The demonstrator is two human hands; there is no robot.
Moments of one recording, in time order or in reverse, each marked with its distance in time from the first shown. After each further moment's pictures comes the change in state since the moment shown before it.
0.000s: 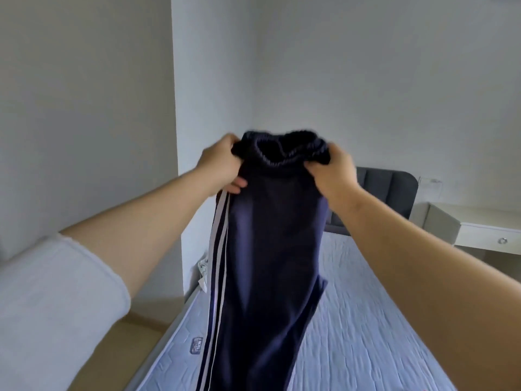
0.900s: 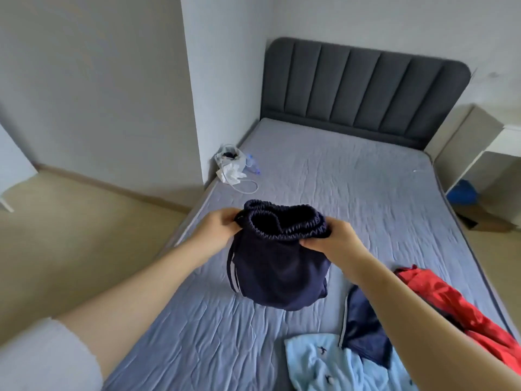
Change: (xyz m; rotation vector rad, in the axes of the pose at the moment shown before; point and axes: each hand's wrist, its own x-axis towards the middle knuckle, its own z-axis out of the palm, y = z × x) left_hand -0.220 -0.227 0.037 -0.147 -0.323 -0.353; right_hand -0.255 0.143 0.019 0.046 -0.633 0.473
